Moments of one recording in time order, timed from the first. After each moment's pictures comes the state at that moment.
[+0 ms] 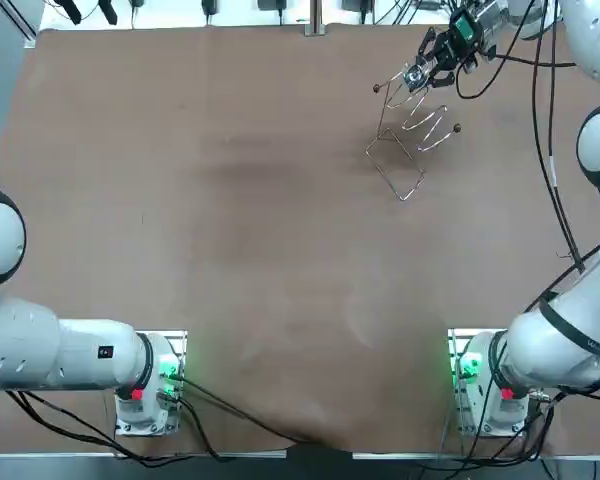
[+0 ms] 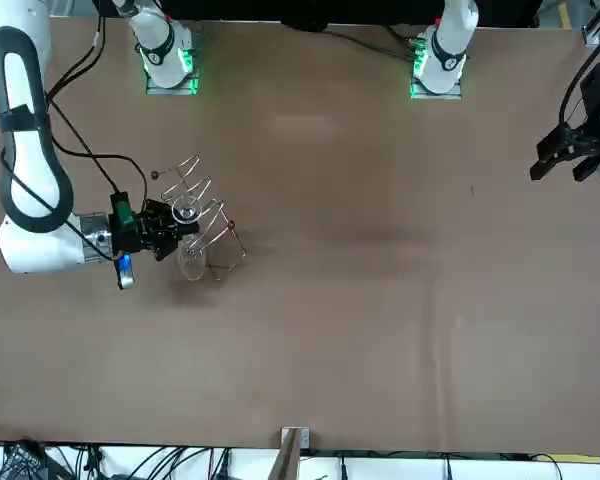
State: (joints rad) arm -0.09 0.50 0.13 -1.63 0.93 1.60 0.67
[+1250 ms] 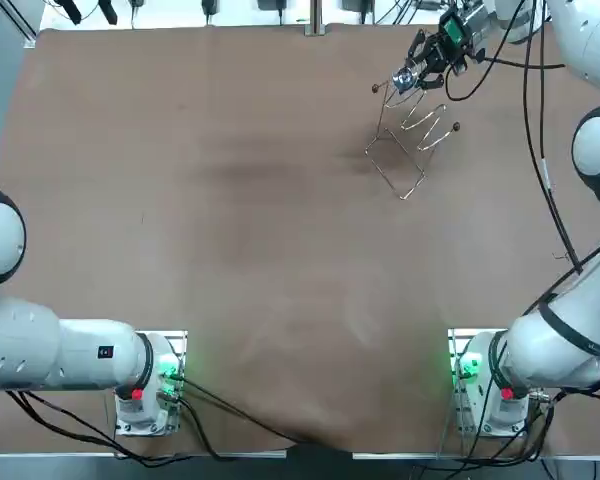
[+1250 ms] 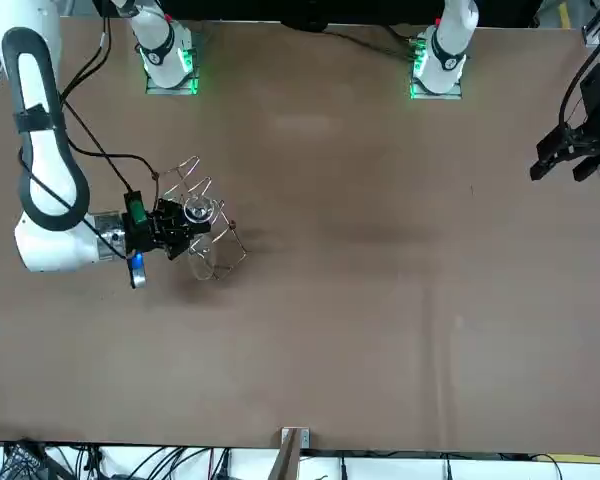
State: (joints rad) arm -0.04 0.49 0.13 -1.65 0.97 1.65 0.67
